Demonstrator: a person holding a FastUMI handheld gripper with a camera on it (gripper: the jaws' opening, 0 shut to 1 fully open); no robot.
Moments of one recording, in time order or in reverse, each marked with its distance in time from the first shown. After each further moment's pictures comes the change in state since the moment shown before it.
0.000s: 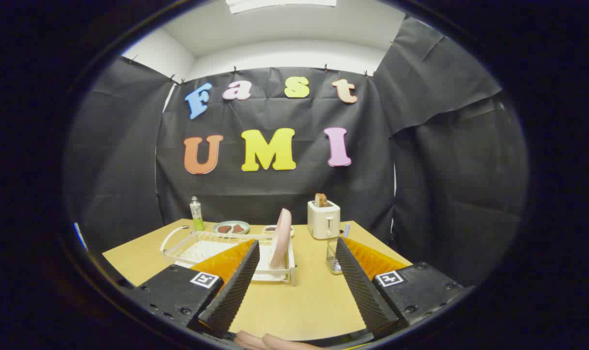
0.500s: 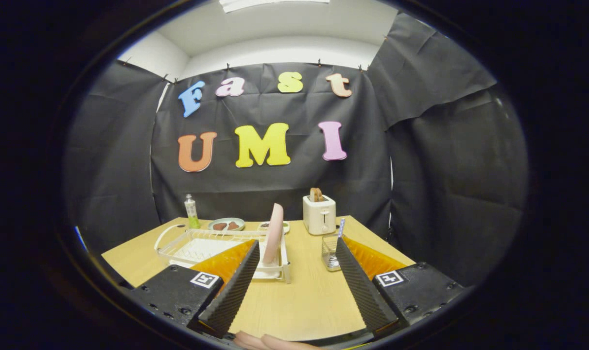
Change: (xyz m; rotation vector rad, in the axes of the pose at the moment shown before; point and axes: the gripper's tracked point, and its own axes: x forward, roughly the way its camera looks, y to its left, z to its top) arm 0.011 -0.015 -0.010 0.014 0.026 -0.008
